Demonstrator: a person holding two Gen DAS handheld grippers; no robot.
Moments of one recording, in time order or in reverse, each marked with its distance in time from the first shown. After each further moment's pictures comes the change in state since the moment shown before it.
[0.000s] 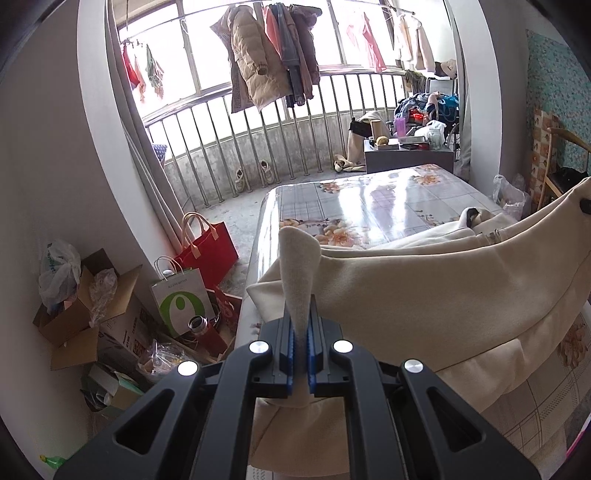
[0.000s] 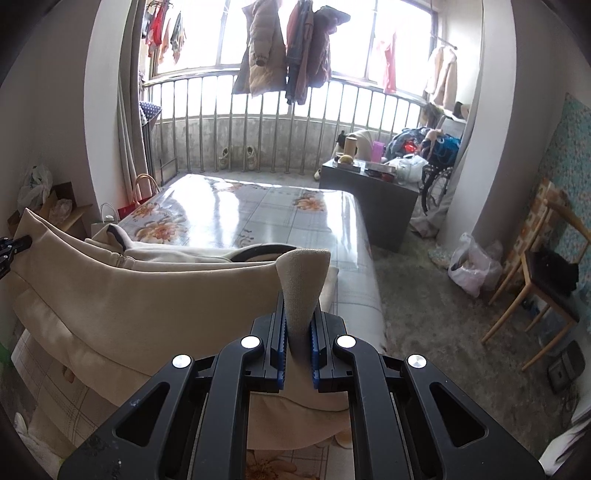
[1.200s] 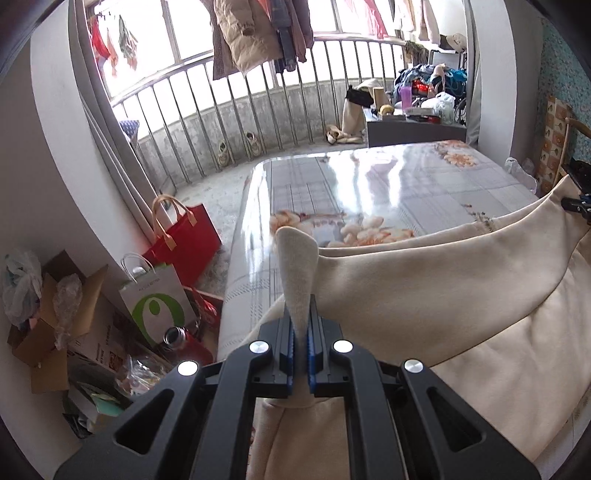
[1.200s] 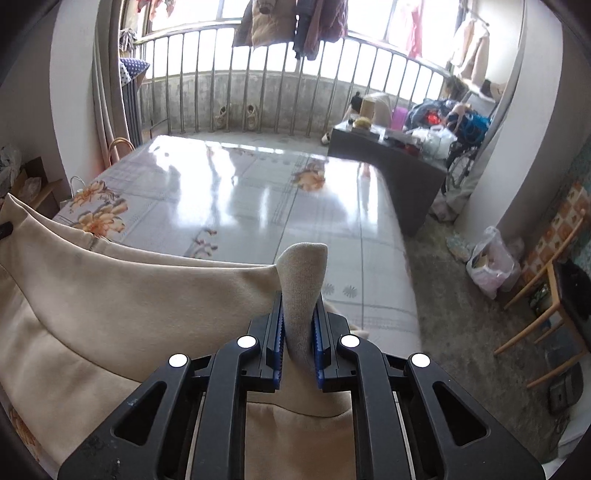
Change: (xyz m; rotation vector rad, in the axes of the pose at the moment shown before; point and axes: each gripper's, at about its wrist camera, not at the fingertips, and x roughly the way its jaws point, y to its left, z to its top) left arm 0.183 0.021 0.044 0.007 0.158 -0.066; right arm 0.191 -0.003 0.038 -0.041 0.202 0.022
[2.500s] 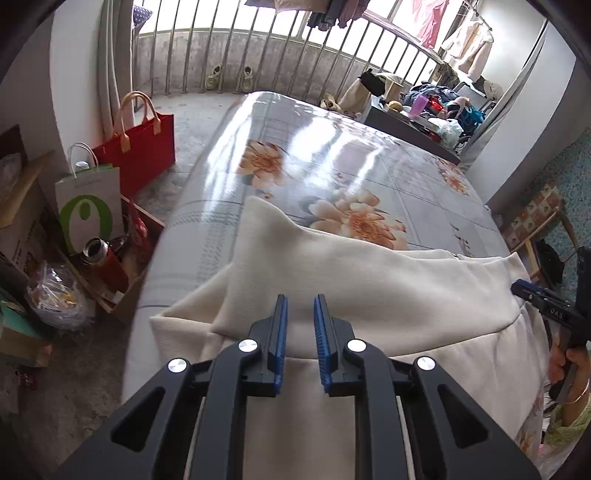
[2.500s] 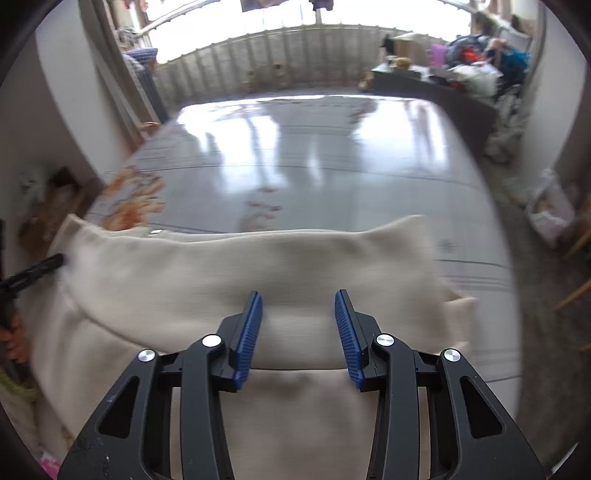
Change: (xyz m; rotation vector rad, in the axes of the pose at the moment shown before) left arm 0.046 0.034 -0.012 -0.341 0.148 -0.265; right arm 0.016 0.030 0.001 0.087 0.164 0.140
